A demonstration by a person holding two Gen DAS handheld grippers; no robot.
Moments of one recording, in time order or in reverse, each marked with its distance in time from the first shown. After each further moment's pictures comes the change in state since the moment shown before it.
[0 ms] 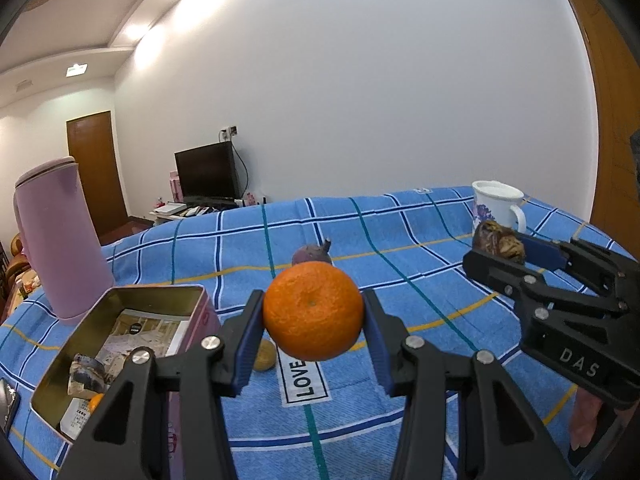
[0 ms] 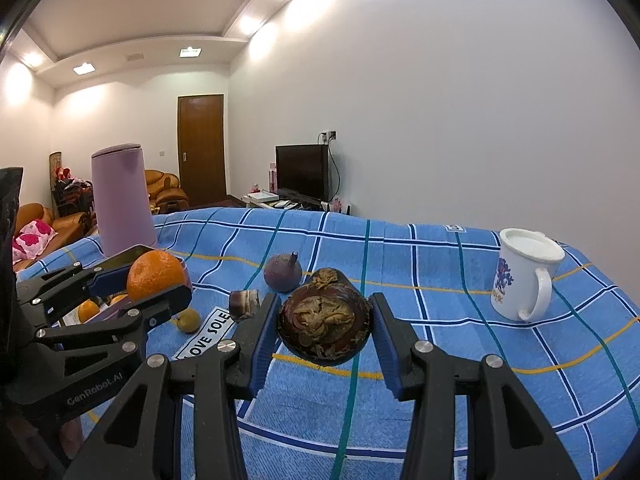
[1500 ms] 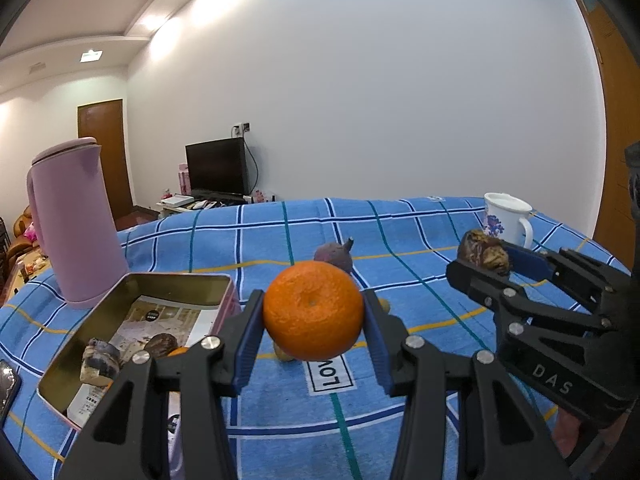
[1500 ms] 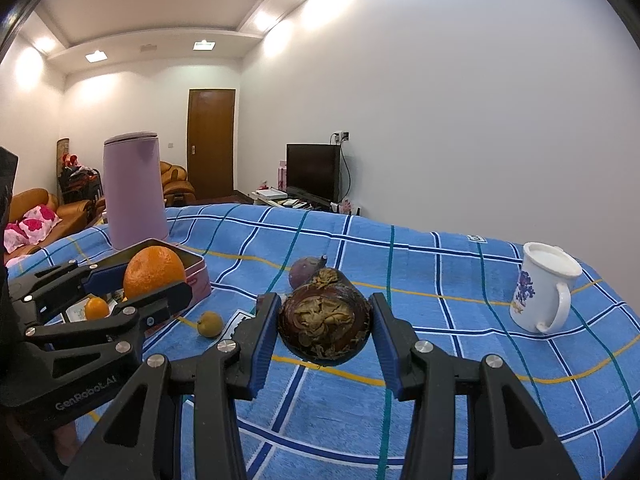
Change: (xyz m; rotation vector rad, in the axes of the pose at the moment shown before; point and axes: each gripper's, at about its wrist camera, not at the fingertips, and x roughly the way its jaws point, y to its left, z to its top) left arm -0.011 0.026 -0.005 -0.063 -0.003 0.014; right arm 0.011 0.034 0.005 -0.055 0.005 0.019
